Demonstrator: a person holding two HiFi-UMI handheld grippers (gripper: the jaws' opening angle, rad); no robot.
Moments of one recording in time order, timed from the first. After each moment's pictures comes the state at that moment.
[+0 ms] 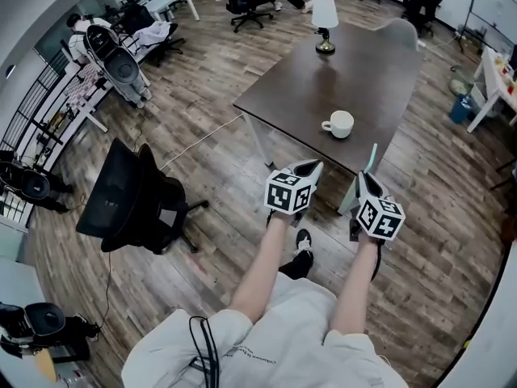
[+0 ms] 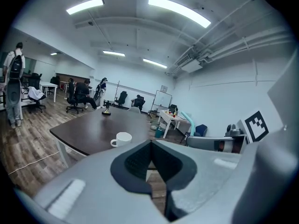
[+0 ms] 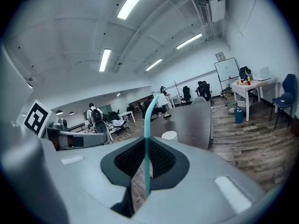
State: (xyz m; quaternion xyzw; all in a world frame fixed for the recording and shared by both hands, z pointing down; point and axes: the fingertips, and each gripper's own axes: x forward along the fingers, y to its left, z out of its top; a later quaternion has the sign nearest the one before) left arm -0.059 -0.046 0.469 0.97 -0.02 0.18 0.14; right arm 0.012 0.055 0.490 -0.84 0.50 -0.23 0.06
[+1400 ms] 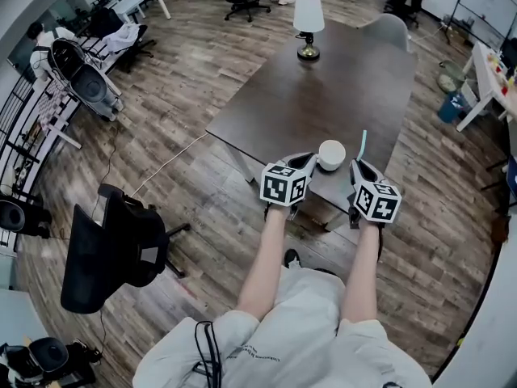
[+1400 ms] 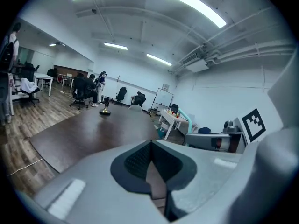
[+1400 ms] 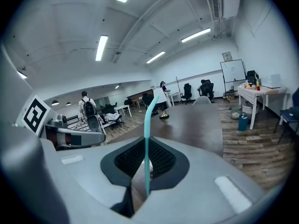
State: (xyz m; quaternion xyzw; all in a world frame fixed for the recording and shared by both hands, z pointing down) left arm 0.102 -0.189 0.497 0.97 0.00 0.18 0.17; right arm 0.176 -0.091 0.511 -0.83 0.49 -0.24 0.01
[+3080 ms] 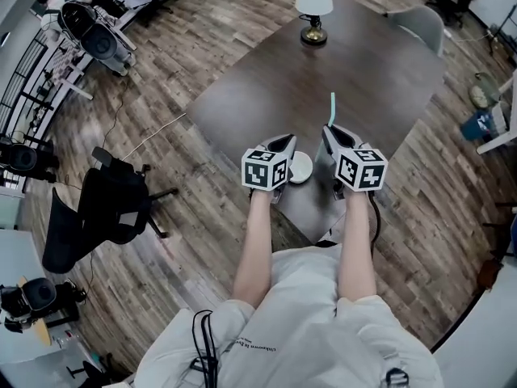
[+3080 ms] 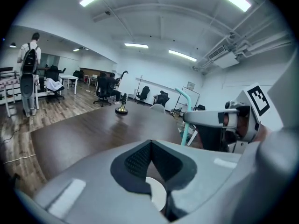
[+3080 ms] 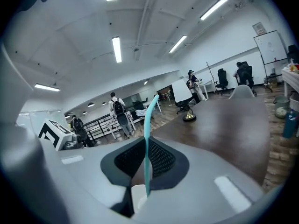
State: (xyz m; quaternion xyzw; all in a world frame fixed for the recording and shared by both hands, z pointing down) left arm 0.262 -0.252 0.551 0.94 -0.17 0.21 0.19; right arm 0.341 -0.213 0.518 -0.69 0.68 -0.26 0.02
